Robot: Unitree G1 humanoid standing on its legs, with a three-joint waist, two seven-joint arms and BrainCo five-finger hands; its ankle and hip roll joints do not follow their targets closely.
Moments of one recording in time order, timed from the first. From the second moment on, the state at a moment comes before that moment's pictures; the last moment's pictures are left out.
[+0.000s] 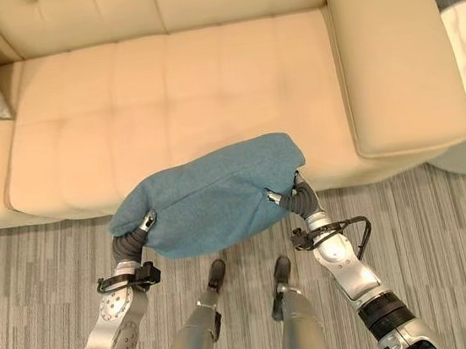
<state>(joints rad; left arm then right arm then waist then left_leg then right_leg) -0.02 0.28 -0.27 0.12 -0.52 -0.29 0.28 -0.19 -0.47 0.30 0.19 0.08 -0.23 -0.20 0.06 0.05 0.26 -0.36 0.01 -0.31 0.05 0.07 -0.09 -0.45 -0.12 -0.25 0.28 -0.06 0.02</state>
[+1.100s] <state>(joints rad) 0.07 0.33 -0.23 0.15 -0.52 -0.22 0.16 -0.03 -0.37 0.28 0.23 0.10 -0.19 -0.14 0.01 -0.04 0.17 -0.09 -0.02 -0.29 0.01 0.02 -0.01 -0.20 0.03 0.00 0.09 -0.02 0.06</state>
